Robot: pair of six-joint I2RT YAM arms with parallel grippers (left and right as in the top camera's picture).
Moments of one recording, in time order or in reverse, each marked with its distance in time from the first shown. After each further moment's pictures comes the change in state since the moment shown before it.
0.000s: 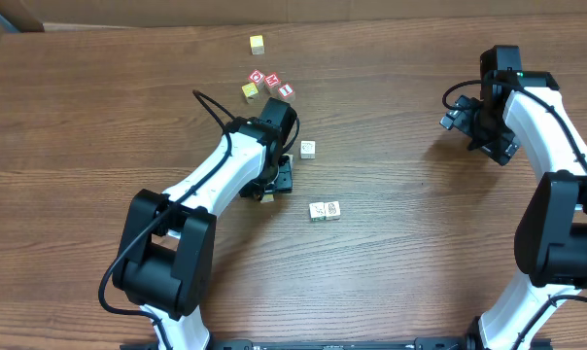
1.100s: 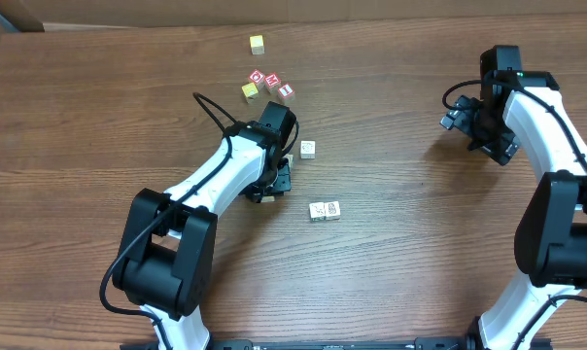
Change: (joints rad) left arm -0.002 0.000 -0.036 0.043 -0.013 0.026; right arm 0.000 0.000 0.000 0.000 0.003 0.000
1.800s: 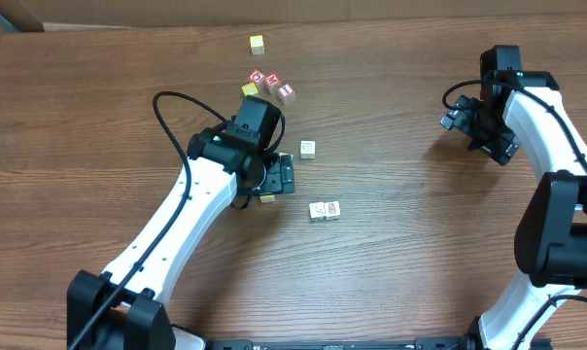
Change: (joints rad) left arm 0.000 -0.314 -0.003 -0.139 0.045 0.006; right arm 0.000 0.000 0.000 0.000 0.000 0.000
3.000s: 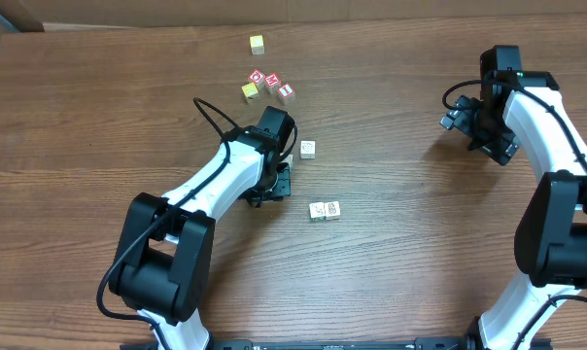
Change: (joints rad) left arm 0.000 0.288 -0.042 0.170 -0.010 0.023; right arm 0.000 0.000 0.000 0.000 0.000 0.000
